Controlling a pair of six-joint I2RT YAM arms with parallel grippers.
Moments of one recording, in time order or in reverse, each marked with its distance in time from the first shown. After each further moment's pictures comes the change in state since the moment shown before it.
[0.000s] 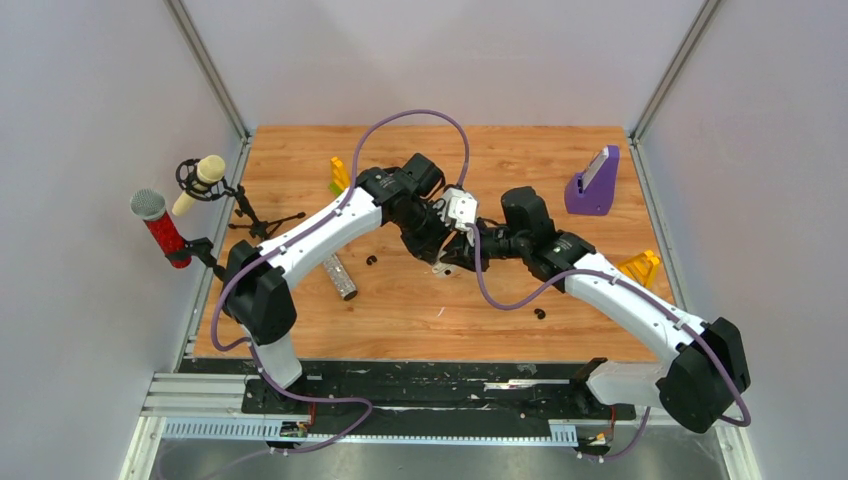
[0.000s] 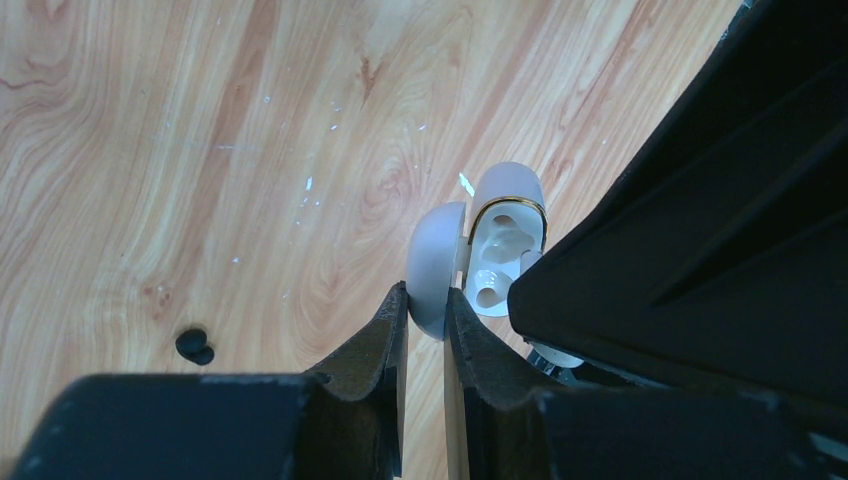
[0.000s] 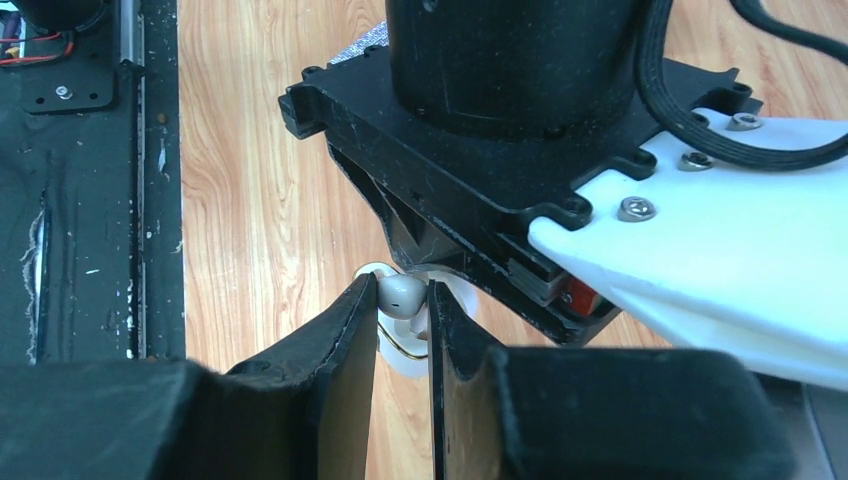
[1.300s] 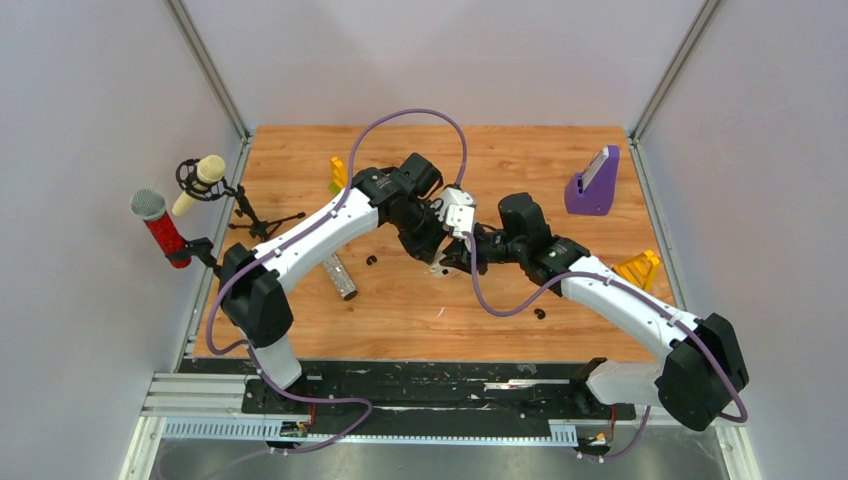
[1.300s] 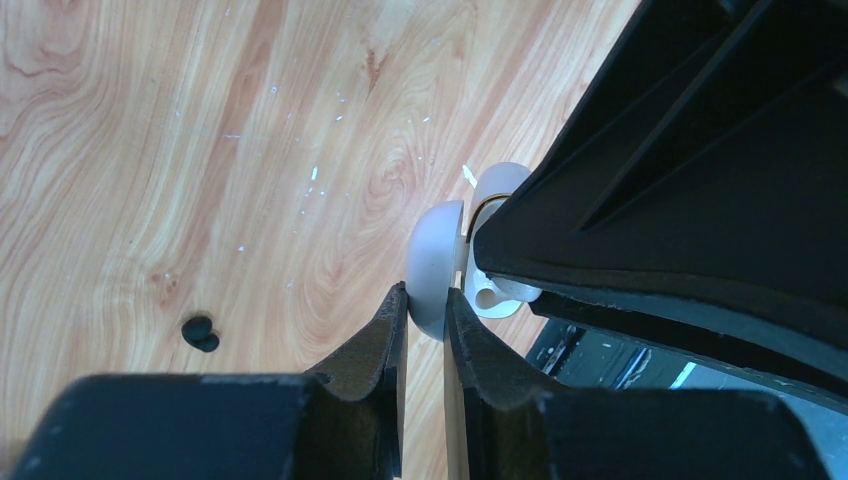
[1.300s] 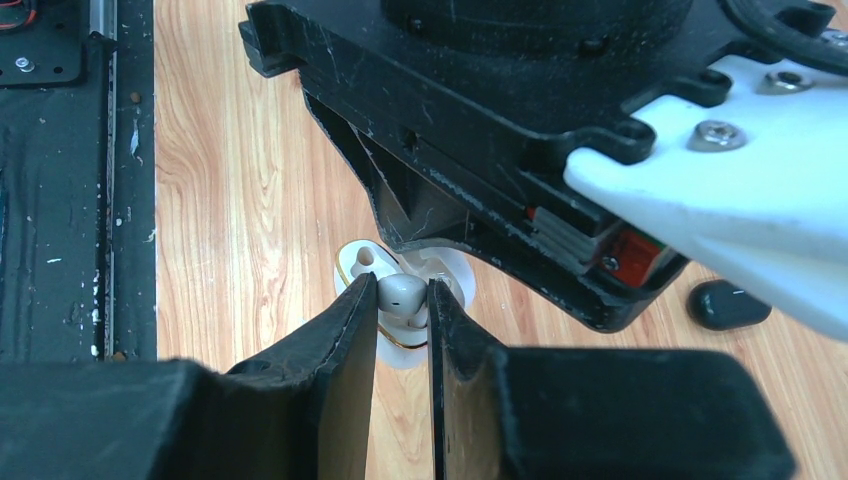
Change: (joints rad) left arm -0.001 -0.025 -0.008 -0.009 -0.016 0.000; right arm 0.003 0.011 -0.058 0.066 0.020 -0.042
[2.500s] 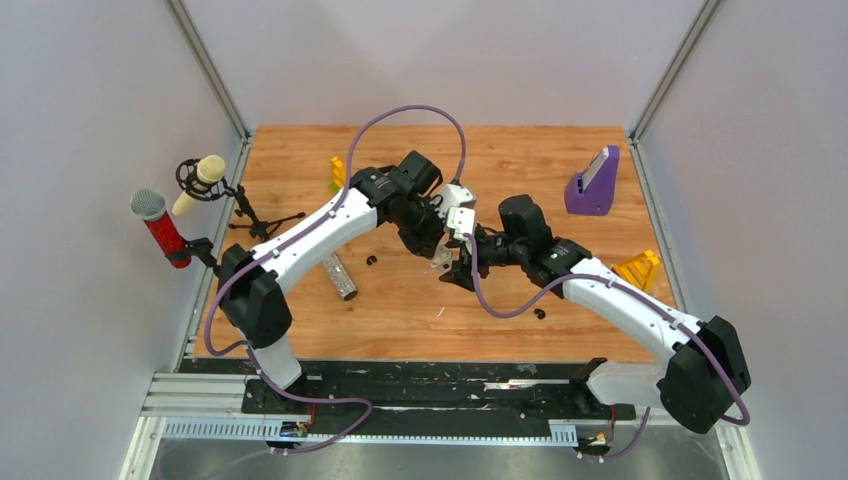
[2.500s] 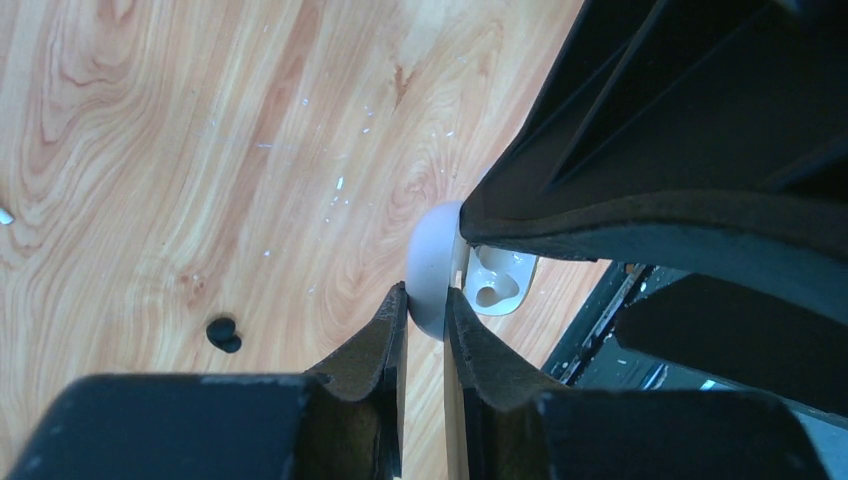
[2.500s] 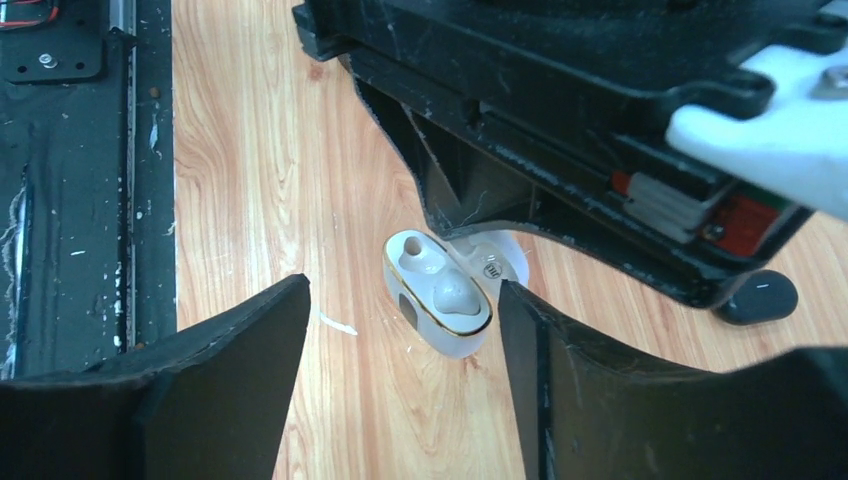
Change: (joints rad) left arm 0.001 -0.006 0.000 0.028 -0.031 0.000; right arm 0.002 -0.010 -0.006 -0.015 -0.006 0.014
